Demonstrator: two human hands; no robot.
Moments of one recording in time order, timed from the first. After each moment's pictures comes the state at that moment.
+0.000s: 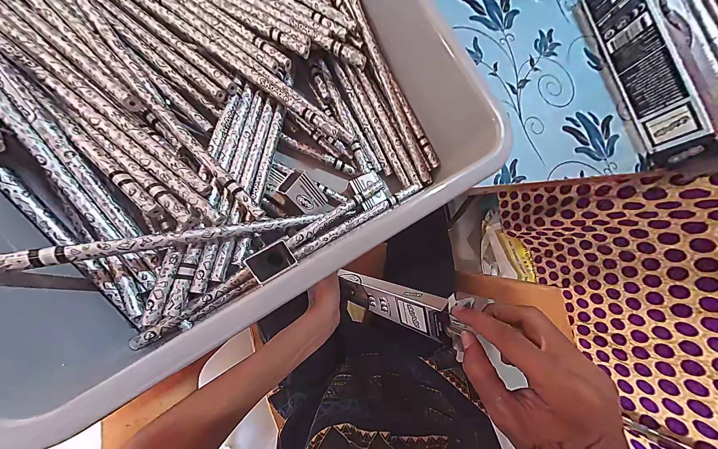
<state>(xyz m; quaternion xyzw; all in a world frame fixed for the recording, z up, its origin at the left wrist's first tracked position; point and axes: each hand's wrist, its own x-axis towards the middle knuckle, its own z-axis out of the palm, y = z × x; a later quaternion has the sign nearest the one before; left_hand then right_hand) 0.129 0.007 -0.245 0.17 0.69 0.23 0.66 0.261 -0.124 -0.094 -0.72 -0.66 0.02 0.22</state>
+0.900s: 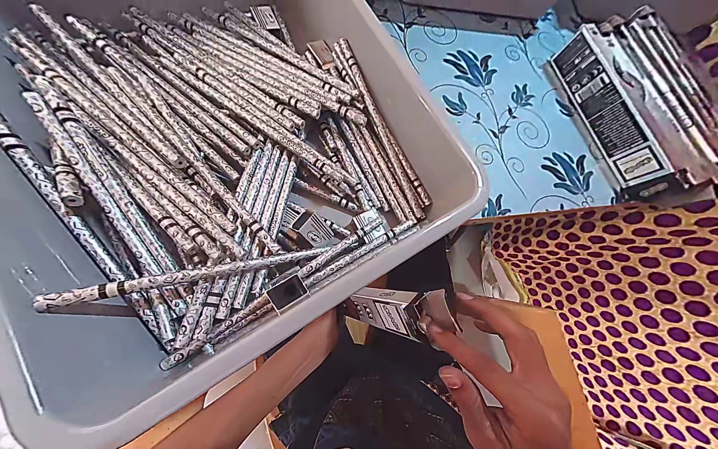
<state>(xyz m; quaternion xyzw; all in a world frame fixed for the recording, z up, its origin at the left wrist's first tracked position) 0.119 0.015 -0.235 0.12 0.63 0.29 0.72 0.256 -0.112 -0.113 -0.65 -0.68 0.03 0.32</state>
